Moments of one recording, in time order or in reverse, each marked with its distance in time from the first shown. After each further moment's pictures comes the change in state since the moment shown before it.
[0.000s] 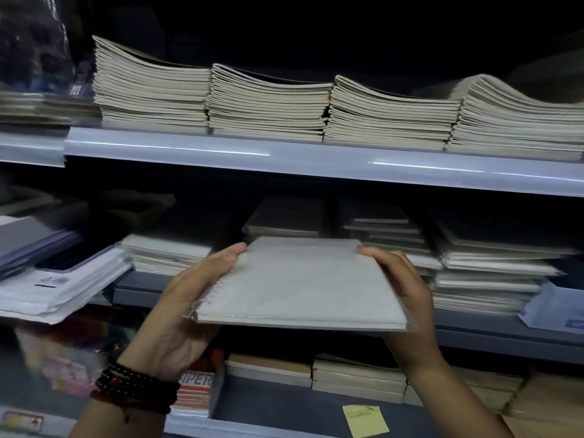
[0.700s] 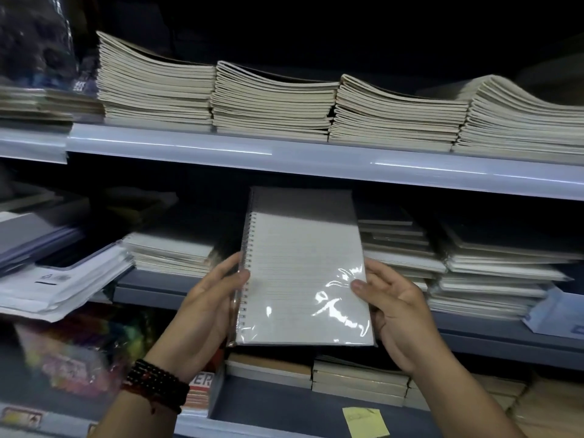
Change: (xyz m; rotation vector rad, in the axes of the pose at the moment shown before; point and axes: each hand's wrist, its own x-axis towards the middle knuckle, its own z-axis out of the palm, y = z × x) left_hand 0.022 -0.034 -0.013 -0.034 -0.024 -0.042; right_hand 0.006 0.005 0.004 0.586 0.001 0.762
